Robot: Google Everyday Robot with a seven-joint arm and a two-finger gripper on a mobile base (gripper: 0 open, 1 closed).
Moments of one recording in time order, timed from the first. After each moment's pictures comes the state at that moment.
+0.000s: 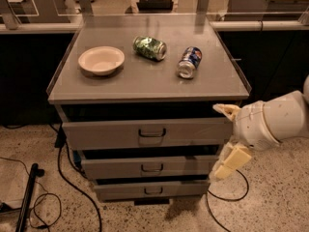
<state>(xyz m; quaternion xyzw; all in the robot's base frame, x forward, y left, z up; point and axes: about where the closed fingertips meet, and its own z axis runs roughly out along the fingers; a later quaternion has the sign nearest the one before) 0.440 -0.154 0.807 -0.61 0.72 0.13 0.31</state>
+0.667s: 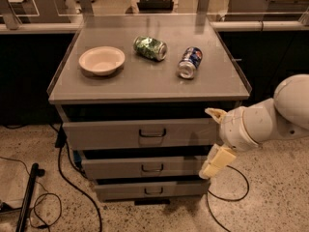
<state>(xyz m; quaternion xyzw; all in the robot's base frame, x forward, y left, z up) 0.468 -0.142 0.764 -0.61 0.72 0.11 0.30</state>
